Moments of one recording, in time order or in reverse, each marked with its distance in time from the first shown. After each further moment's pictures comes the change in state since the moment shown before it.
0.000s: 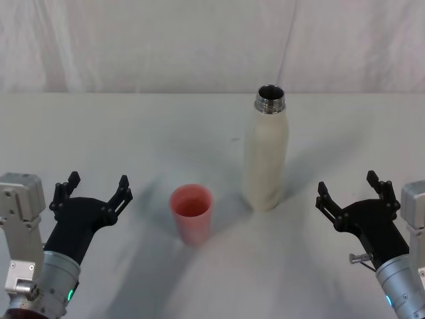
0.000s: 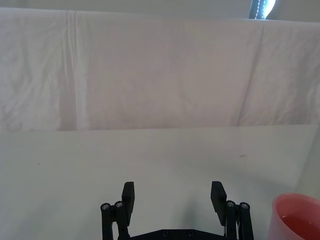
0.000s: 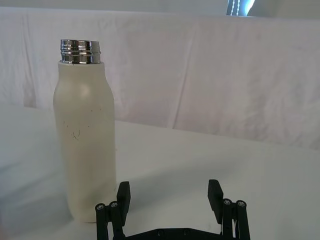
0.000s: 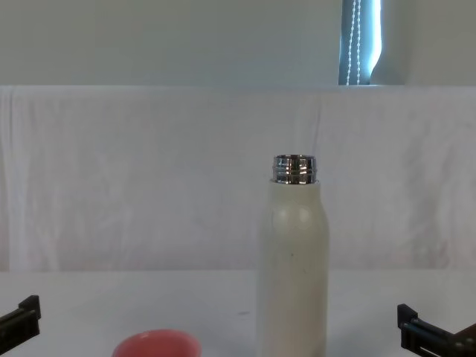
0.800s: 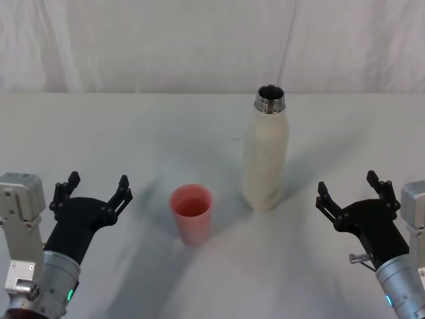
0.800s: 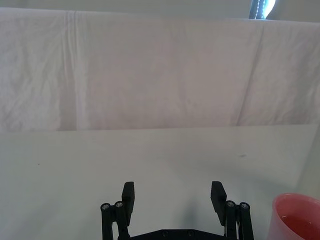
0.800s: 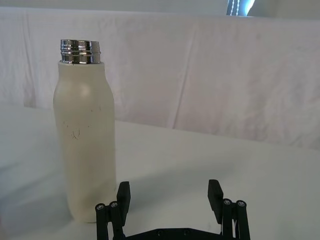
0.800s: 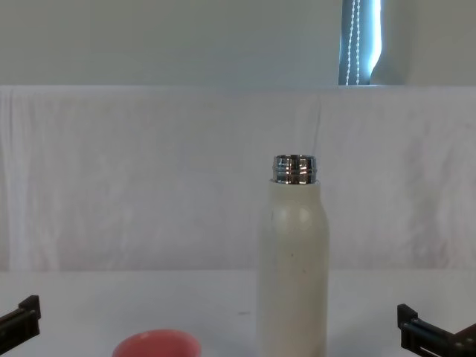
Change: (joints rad) left arm 0.000 0.000 0.000 0.000 0.000 0.000 0.000; right arm 0.000 0.000 0.000 0.000 0.000 0.000 0.000
